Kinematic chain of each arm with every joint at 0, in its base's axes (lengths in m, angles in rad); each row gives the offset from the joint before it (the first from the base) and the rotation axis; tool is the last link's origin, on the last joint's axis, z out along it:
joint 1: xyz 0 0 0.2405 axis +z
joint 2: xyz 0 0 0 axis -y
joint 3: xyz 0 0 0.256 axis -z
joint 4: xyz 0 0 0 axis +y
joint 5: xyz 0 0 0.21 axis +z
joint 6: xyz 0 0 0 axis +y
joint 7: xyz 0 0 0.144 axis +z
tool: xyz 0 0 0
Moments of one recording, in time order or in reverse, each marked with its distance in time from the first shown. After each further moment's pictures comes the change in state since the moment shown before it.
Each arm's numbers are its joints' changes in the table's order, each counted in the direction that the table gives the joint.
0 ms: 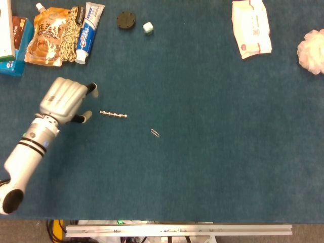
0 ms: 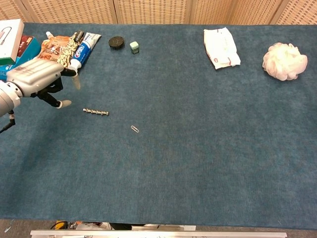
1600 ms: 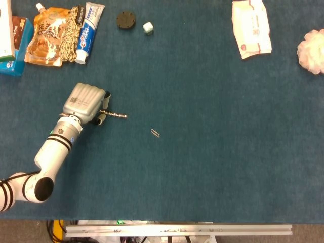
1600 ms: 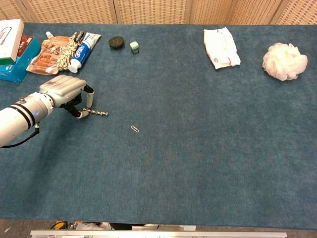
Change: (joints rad) left arm -0.109 0.185 -0.027 0.125 -0.278 -0.058 0.177; right arm -0.043 0.007 0.011 0.079 0.034 0.033 0.085
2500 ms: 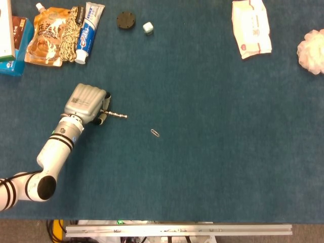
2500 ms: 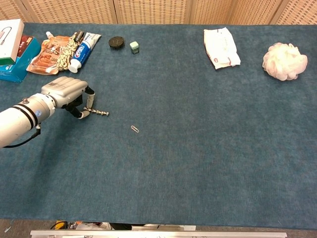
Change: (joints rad) left arm -0.021 0.005 -0.014 -0.004 -0.045 0.007 0.004; right arm -0.017 0.007 -0.005 0.017 -0.002 0.027 0.019
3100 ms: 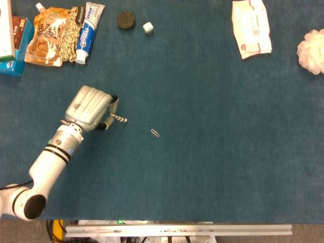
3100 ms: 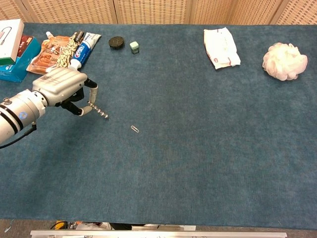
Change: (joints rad) left arm 0.045 -0.128 -0.030 -0.253 0.188 0.151 -0.017; right arm -0.005 0.005 -0.003 0.008 -0.016 0.014 0.018
